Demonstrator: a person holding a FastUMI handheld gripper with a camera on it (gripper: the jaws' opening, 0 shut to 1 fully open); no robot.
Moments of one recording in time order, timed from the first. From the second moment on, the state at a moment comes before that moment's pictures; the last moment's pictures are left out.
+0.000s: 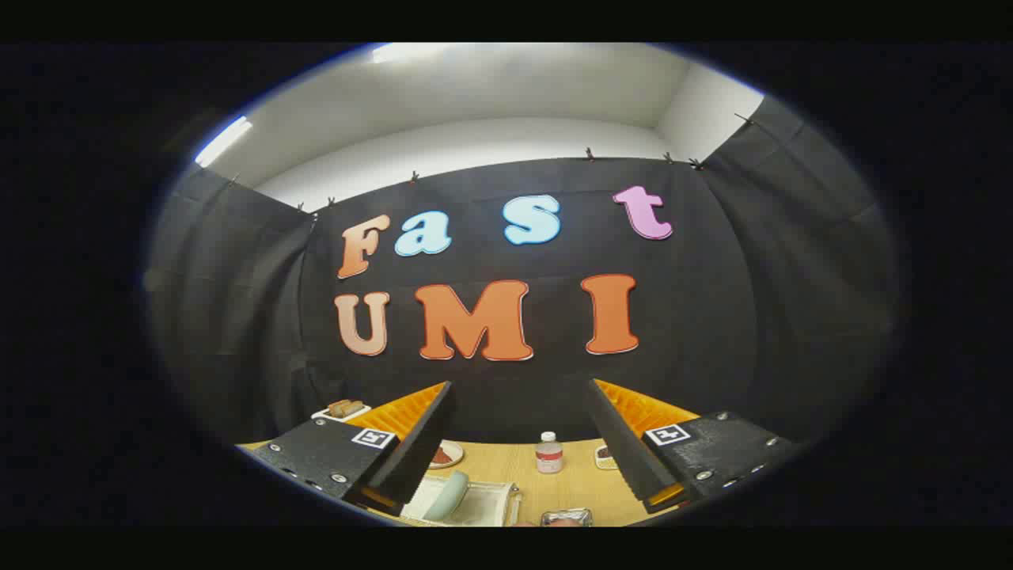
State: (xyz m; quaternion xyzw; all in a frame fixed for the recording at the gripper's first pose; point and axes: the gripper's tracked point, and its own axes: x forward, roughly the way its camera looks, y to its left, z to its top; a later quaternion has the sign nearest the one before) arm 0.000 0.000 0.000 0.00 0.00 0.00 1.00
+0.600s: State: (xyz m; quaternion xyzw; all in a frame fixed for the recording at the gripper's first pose) arm 0.010 0.002 -0.022 -0.03 0.03 0.00 1.00
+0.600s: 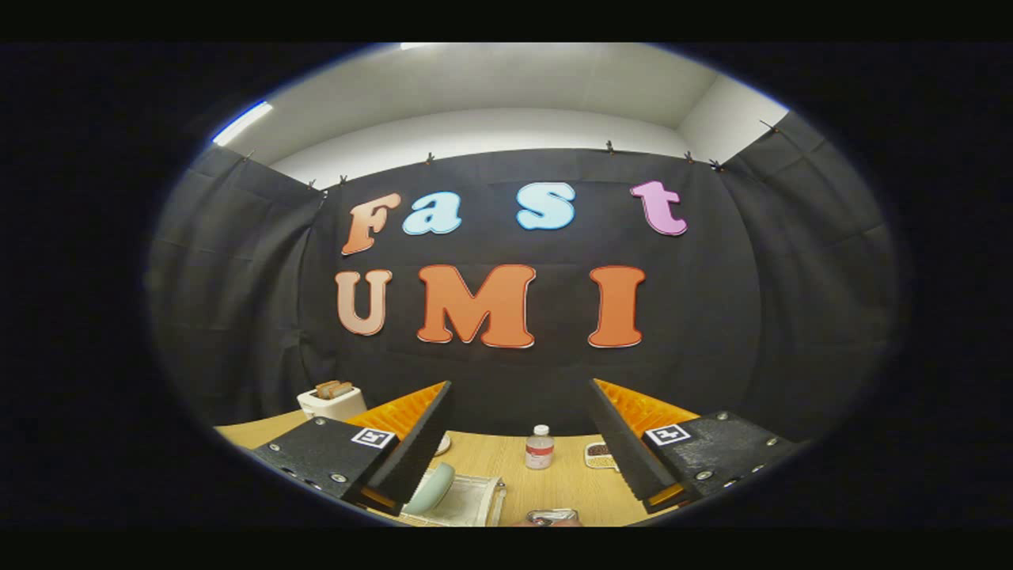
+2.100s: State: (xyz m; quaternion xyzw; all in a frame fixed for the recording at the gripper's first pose) arm 0.024 0.082 -0.165 -0.03 0.29 0.08 0.95
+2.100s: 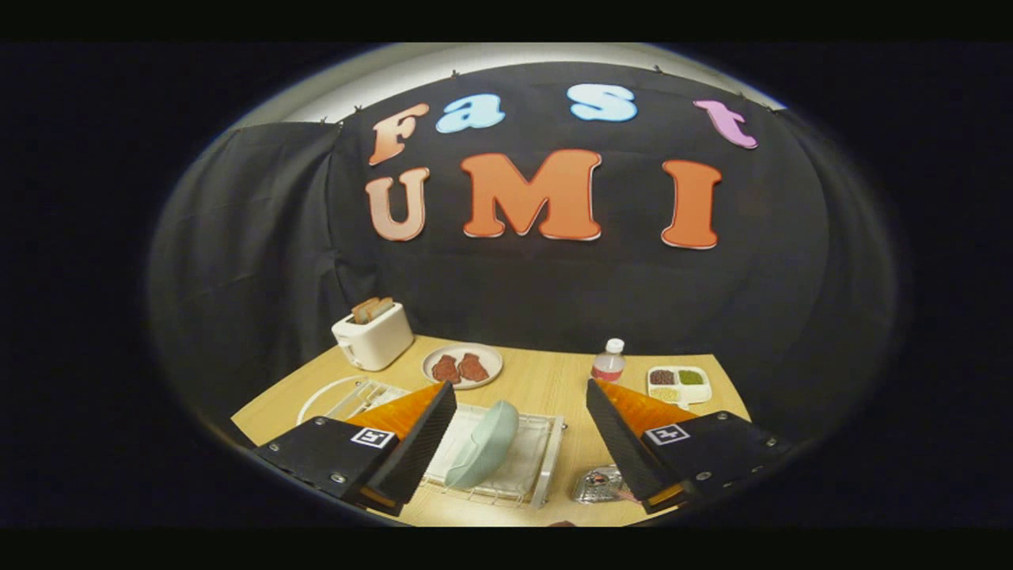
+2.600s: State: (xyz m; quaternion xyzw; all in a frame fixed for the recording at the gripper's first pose) arm 0.007 0.103 -0.264 -0.04 0.51 0.11 0.85
